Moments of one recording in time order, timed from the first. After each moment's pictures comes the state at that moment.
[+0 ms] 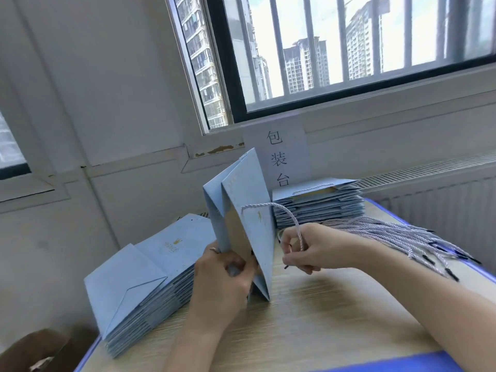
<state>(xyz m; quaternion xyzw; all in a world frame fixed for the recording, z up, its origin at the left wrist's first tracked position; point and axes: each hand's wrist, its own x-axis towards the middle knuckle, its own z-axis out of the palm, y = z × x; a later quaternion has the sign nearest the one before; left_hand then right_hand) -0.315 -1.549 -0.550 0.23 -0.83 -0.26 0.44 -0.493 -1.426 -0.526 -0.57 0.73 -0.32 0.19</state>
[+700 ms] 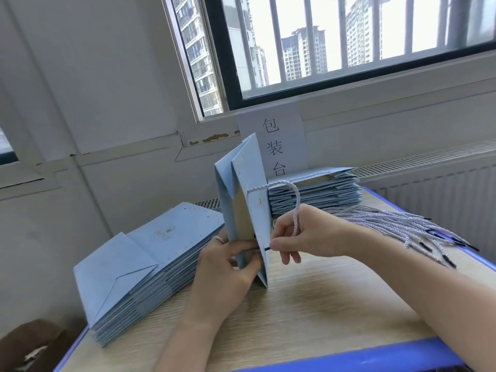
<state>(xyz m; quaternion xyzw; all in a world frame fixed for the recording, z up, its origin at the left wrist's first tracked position) -0.315 -1.539 -0.554 0.14 -0.86 -0.31 0.39 -0.485 -1.426 -0.525 -0.59 0.69 -0.38 0.18</state>
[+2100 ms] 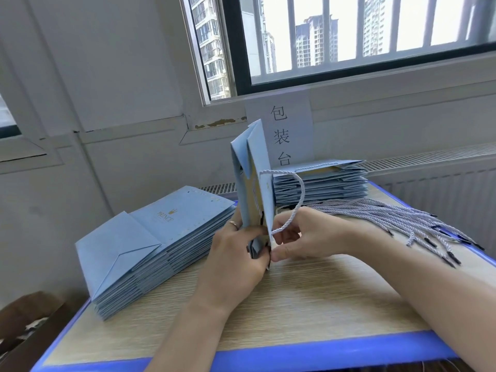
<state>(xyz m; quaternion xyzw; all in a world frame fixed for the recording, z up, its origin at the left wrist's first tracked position) -0.320 -1.533 -0.561 0.13 -0.89 -0.21 0.39 -0.492 -1.439 -0.544 -0.64 0.67 -0.34 0.16</state>
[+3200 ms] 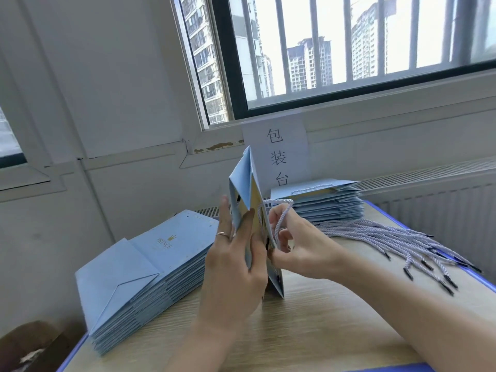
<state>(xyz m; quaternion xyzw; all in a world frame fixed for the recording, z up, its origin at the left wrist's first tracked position) -0.333 -1.522 -0.541 0.11 -0.85 -0.14 0.50 -0.474 -1.441 -0.535 -0.60 0.60 -0.52 0.10</state>
